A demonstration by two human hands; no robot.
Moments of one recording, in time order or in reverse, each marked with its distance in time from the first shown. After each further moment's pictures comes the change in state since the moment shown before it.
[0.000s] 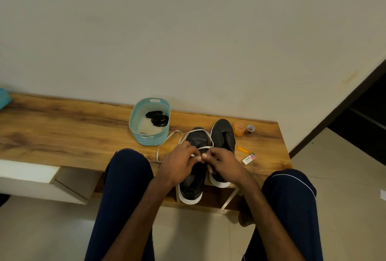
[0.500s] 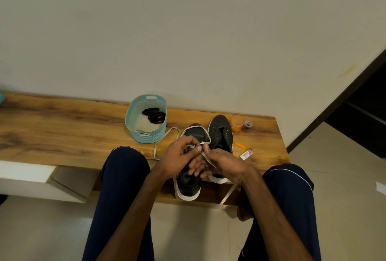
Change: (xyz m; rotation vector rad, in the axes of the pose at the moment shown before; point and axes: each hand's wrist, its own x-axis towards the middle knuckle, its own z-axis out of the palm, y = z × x) left_hand 0.007 -0.005 0.002 -0.617 0.003 0.038; right_hand -0.007 -0.019 -0.008 0.492 -0.408 0.153
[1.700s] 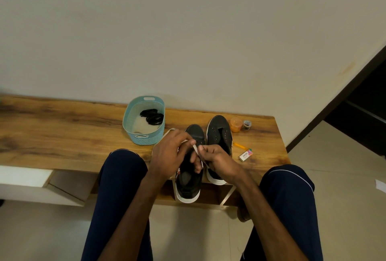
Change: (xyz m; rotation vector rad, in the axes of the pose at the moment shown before) left_hand 0.001 0.008 -0.009 0.528 0.241 0.193; right_hand 0.014 0.008 0.005 0.050 0.124 -0.238
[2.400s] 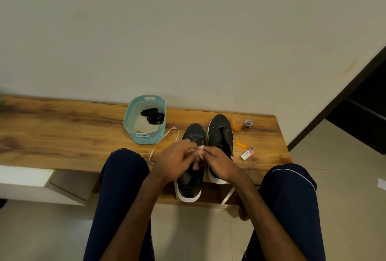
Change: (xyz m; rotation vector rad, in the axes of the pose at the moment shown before) left_hand -0.004 0.000 0.001 -0.155 -0.316 -0.020; right_hand 0.005 0.011 -0.003 -0.386 0.140 0.016
